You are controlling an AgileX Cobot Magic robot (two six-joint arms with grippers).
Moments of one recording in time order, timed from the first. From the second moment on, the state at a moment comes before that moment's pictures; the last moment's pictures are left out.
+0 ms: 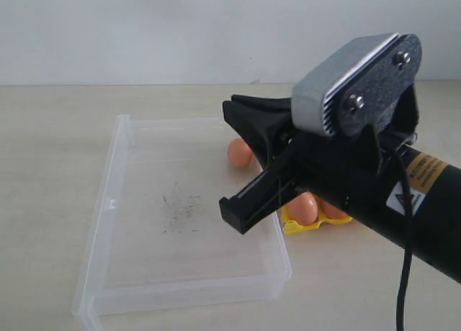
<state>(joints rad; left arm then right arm) 0.02 0.00 0.00 -0.40 0.00 0.18 0.93 1.26 -0.45 0.16 -0.72 -0.23</state>
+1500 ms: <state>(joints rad) 0.02 0.00 0.00 -0.40 0.00 0.18 0.63 2.25 -1.91 -0.10 1.01 0.35</state>
